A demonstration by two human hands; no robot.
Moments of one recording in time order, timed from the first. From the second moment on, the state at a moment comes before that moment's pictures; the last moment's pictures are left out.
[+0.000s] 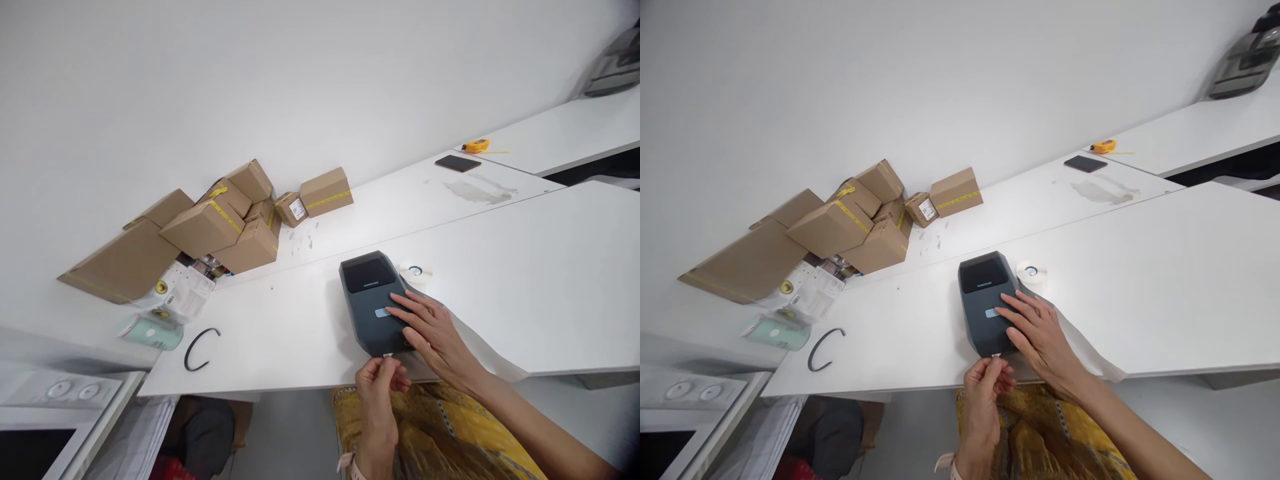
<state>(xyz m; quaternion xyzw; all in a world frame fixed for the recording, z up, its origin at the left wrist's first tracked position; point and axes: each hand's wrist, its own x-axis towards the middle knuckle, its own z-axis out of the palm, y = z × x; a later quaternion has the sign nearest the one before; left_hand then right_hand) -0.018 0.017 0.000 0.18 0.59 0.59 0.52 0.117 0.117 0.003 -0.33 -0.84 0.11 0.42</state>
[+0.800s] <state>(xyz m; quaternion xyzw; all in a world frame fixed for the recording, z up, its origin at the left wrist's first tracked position) -0.059 0.018 0.011 0.32 0.65 0.62 0.29 0.120 0.104 -0.004 -0.42 -0.71 0.30 0.48</state>
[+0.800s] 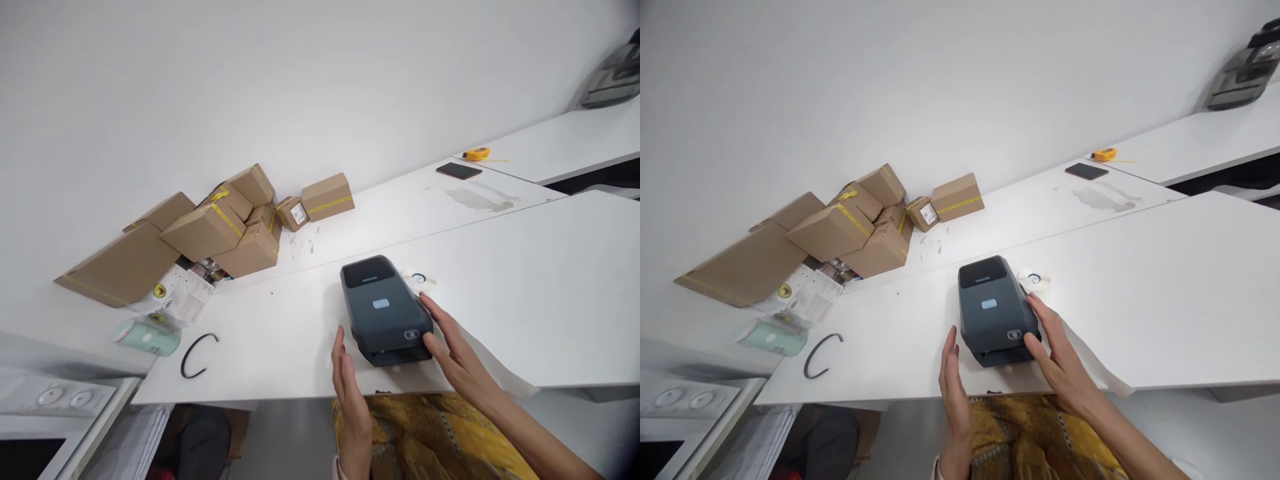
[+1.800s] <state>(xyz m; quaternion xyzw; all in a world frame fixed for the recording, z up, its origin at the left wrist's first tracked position) -0.095 0.152 0.032 0.54 0.74 0.36 0.17 0.073 0.274 0.146 -0.39 -0.76 0.31 0.43</state>
